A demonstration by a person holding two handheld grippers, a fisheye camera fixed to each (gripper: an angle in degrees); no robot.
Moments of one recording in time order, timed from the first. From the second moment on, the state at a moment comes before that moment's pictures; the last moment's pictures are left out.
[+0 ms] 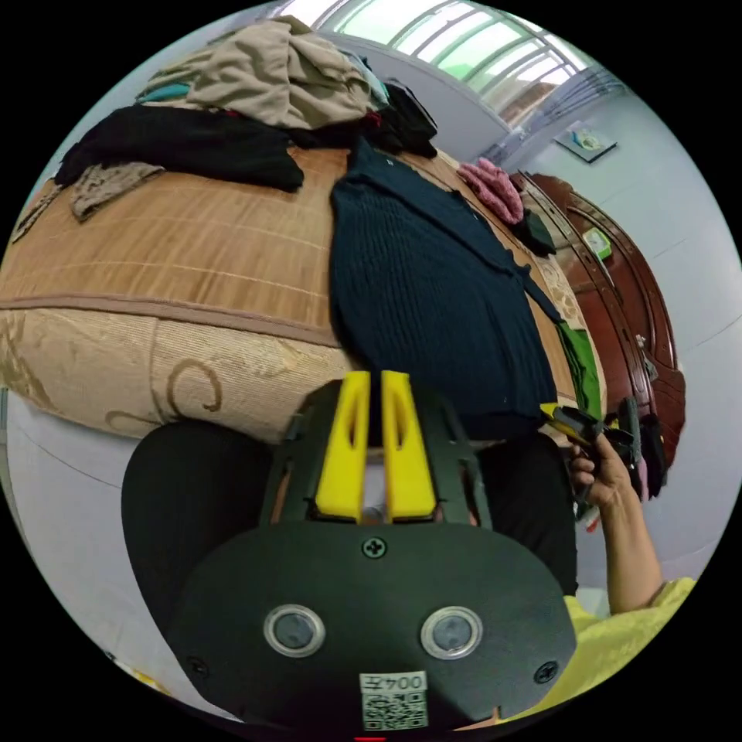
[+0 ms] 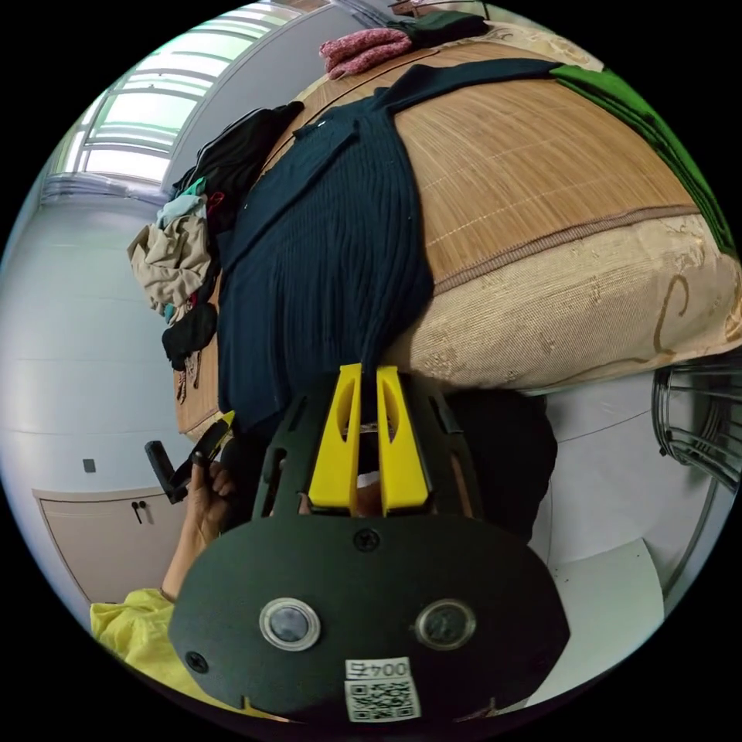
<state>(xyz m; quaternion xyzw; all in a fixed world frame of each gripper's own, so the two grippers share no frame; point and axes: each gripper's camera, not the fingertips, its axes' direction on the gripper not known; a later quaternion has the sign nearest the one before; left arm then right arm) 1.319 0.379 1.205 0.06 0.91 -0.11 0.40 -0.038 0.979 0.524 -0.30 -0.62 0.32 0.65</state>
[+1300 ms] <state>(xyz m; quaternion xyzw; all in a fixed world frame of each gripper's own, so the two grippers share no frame) 1.191 0.507 1.269 0.09 0.91 0.03 0.41 -0.072 0.962 0.309 -0.28 -0.65 0.23 0.67</state>
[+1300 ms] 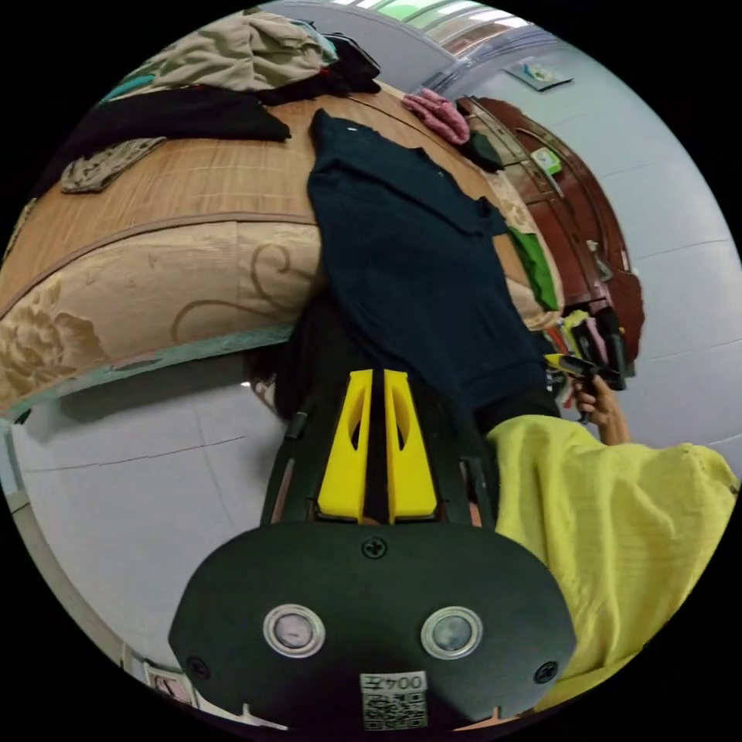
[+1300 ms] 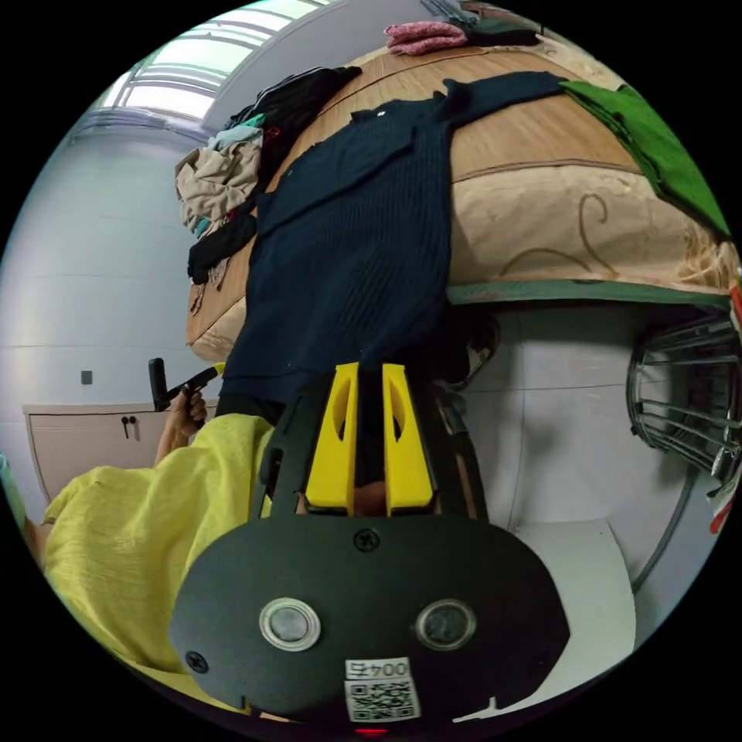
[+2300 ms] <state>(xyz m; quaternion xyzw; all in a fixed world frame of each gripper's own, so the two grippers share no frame) 1.019 0.226 1.061 0.31 0.67 0.05 0.67 -0.347 0.576 0.336 -0.33 -0.49 -0.12 0.80</state>
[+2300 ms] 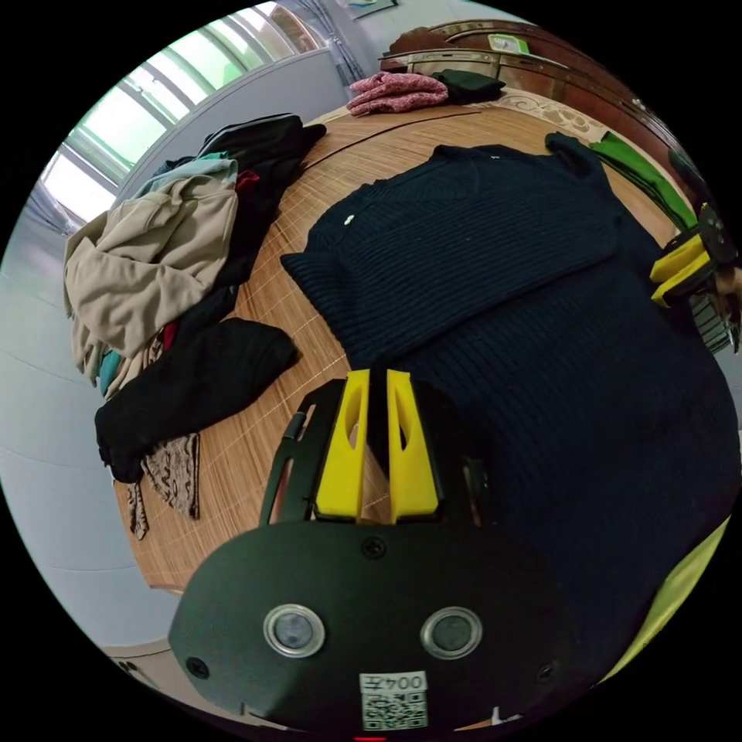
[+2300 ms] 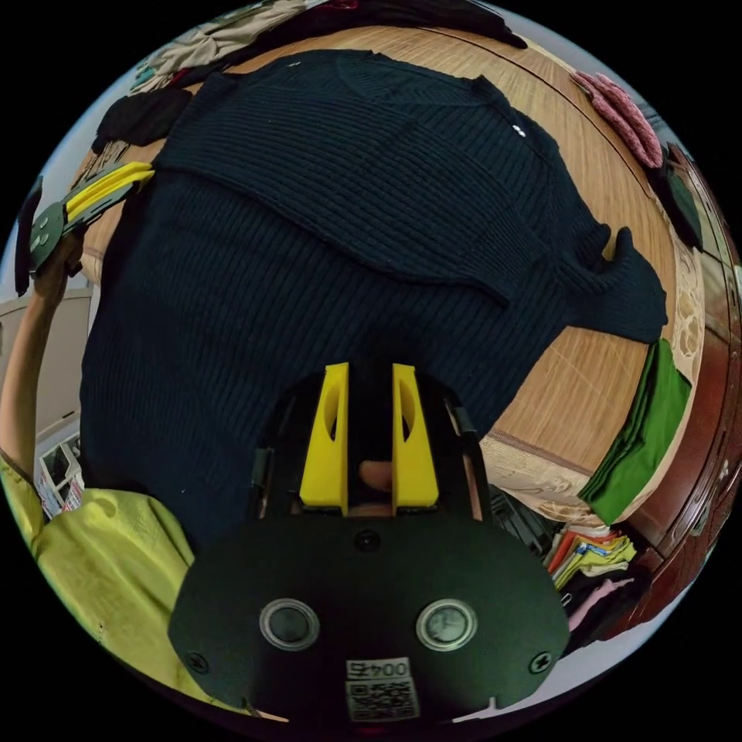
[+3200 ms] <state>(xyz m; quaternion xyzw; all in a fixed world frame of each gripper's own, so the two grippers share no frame) 0.972 0.156 1.111 0.22 0.78 -0.07 0.57 -0.352 0.543 0.360 -0.26 -0.49 -0.09 0.83</state>
